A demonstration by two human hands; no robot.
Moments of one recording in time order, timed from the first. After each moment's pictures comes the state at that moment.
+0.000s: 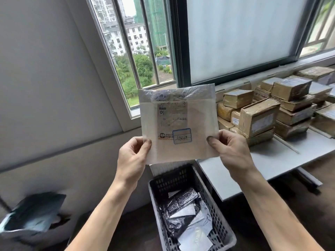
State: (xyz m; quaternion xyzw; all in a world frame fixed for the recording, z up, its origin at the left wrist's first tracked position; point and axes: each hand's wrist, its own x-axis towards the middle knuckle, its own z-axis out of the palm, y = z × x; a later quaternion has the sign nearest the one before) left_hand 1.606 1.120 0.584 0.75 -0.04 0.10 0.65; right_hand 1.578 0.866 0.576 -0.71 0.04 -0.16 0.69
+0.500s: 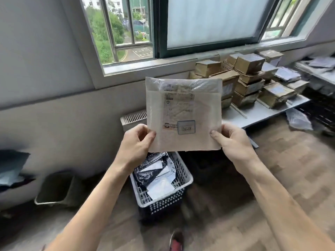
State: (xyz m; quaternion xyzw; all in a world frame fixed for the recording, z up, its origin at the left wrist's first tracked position) left_hand 1.480 1.096 0.539 0.79 -0.09 -0.02 0.60; right_hand 1.415 0.834 0.554 -0.80 0.17 -0.11 0.57
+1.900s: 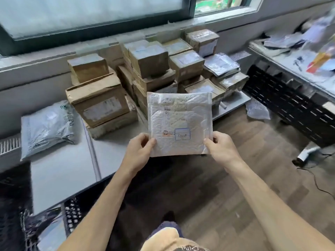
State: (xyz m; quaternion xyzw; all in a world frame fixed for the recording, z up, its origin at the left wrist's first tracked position) left_hand 1.644 0.442 0.431 0.83 -0.08 -0.12 0.53; right_hand 1.560 0.194 0.449 -0.84 0.29 -0.03 0.45
